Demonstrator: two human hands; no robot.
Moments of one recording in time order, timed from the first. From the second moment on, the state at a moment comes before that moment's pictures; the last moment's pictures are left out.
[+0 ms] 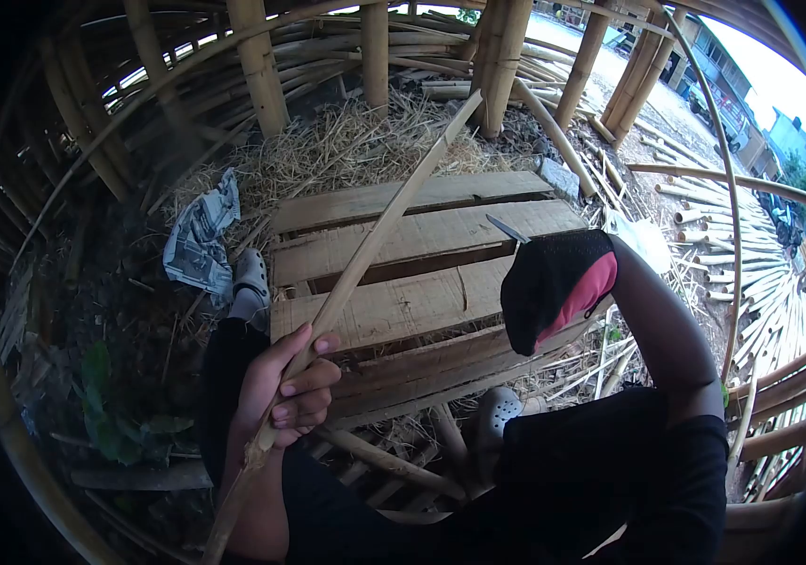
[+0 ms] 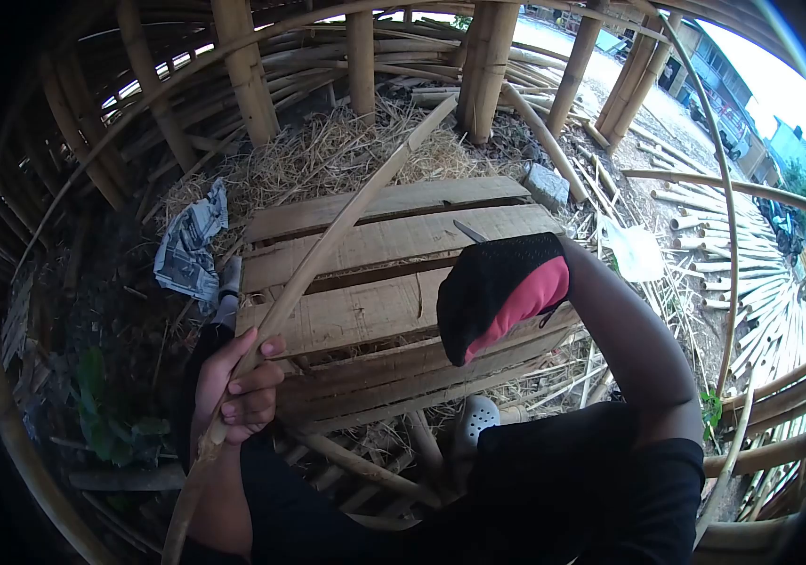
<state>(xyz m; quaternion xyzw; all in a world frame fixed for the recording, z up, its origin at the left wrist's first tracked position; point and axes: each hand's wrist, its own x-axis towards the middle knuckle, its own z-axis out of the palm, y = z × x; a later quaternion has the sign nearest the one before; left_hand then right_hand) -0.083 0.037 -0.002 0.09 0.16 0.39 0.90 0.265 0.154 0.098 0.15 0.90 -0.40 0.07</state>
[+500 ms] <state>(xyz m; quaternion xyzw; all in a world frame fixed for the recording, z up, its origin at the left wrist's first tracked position) -0.060 0.032 -0.006 0.15 0.22 0.31 0.91 0.283 0.204 0.064 0.62 0.67 -0.17 -0.38</state>
